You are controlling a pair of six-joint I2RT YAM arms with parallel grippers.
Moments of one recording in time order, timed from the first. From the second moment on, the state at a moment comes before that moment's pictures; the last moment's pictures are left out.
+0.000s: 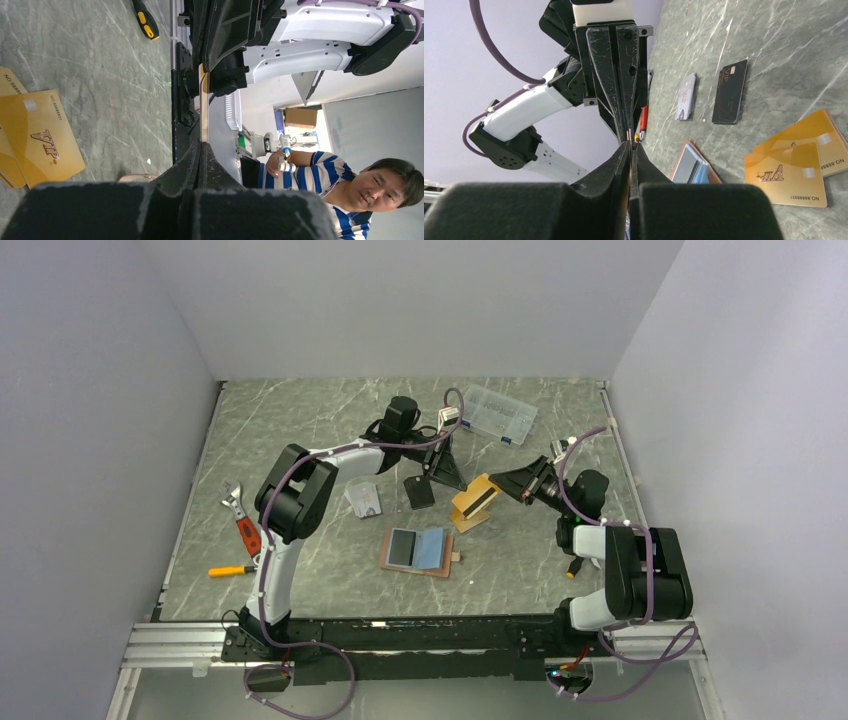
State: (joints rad) left arm -0.58 2.17 1.49 0.30 1.38 -0.81; right arm -0.05 1.43 0.35 1.09 -0.96 1.22
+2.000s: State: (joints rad) left arm -0.58 2.41 1.83 -0.34 1.05 -0.28; right arm -0.06 0.94 0.46 0.16 -0.31 0.65
